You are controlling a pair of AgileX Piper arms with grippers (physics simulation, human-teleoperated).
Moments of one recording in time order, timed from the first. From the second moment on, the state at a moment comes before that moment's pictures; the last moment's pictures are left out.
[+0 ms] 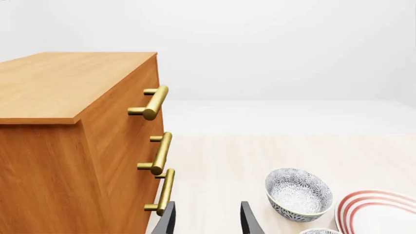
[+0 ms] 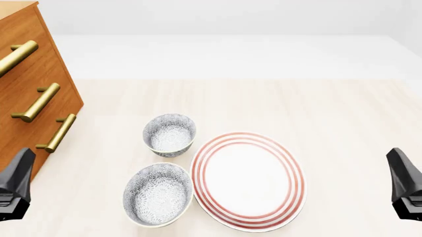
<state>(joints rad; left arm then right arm) 0.00 0.00 0.00 0.00 0.00 0.00 0.00 0.00 0.00 0.00</state>
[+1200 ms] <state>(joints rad) -0.28 0.47 -0.56 0.41 -0.09 -0.02 0.01 0.00 0.00 0.03</state>
